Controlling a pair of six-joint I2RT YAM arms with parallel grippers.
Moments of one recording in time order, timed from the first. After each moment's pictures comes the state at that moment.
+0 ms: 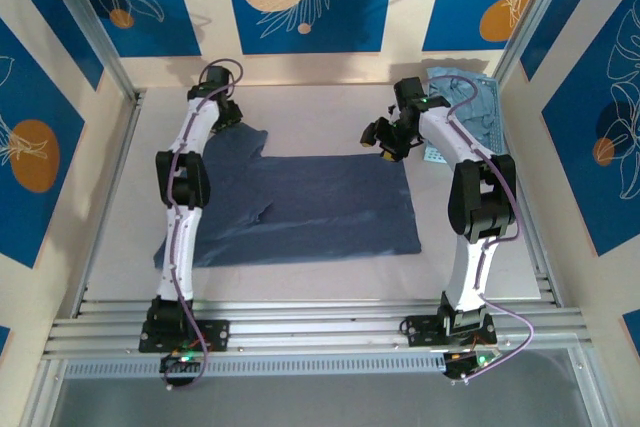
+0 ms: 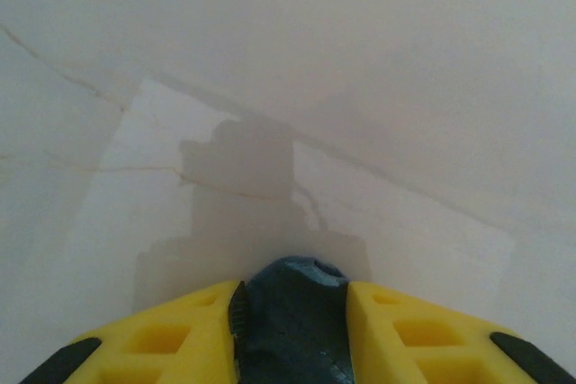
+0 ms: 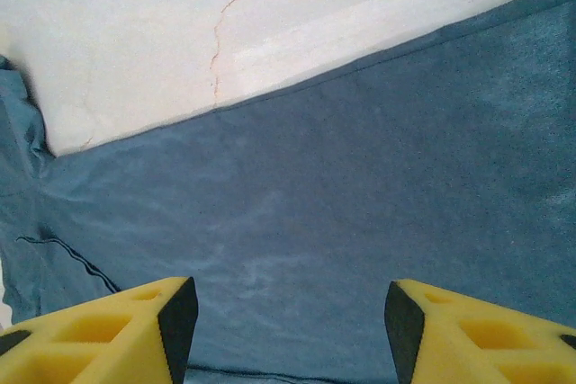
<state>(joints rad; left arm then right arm) -0.09 2.75 2.66 -0.99 -0.07 -0.52 0.19 1.97 1.66 -0.88 -0.37 0.59</state>
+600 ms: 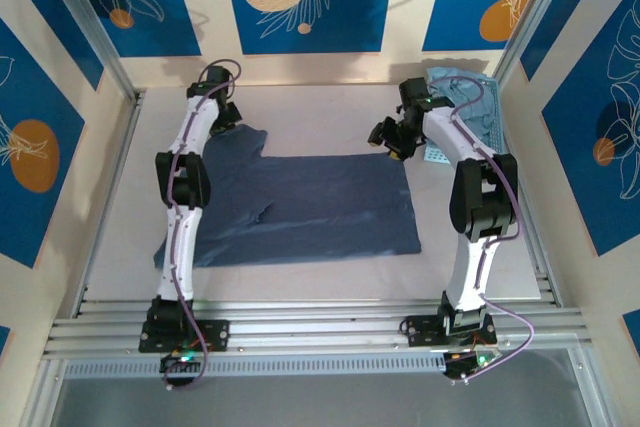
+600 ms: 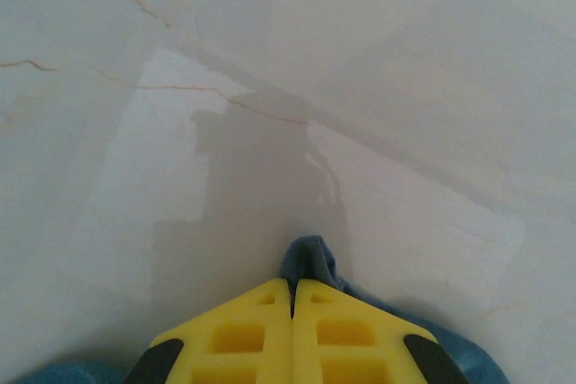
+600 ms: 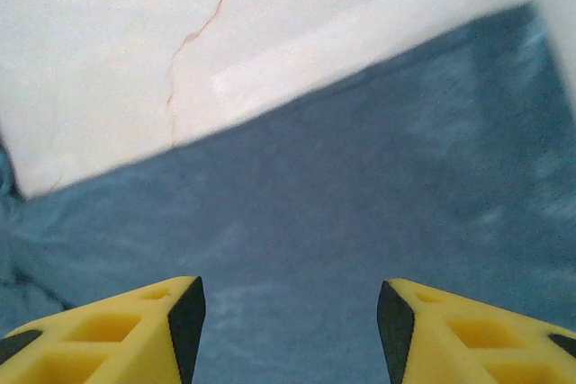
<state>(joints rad) -0.09 2.74 2.68 -1.10 -0.08 -0.54 0.16 1.99 1.67 -0.88 -0.28 0.61</state>
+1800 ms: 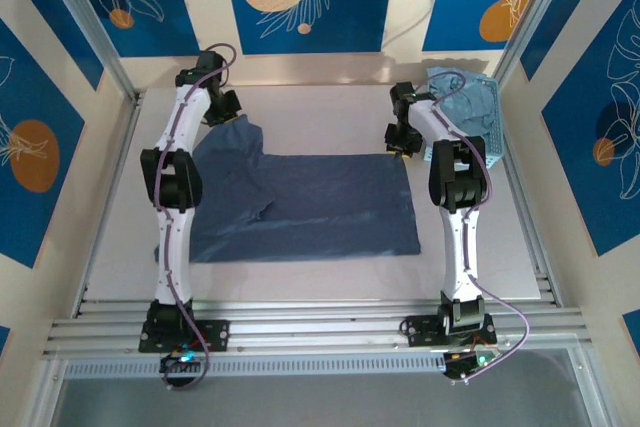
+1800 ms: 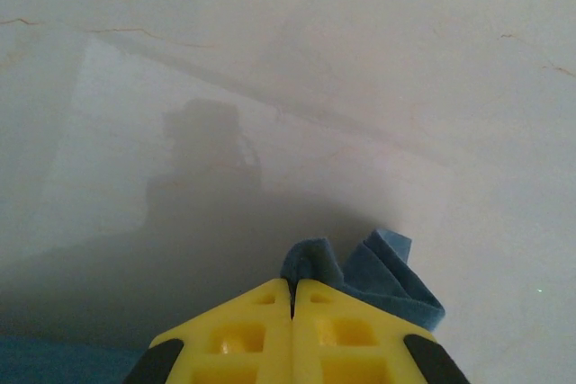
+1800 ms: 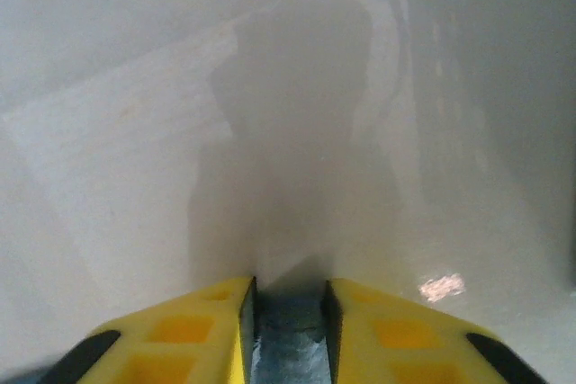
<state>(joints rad) -0.10 2.51 2.51 -1.13 0.08 -0.49 0.14 2.38 2.00 -1.02 0.07 0.48</state>
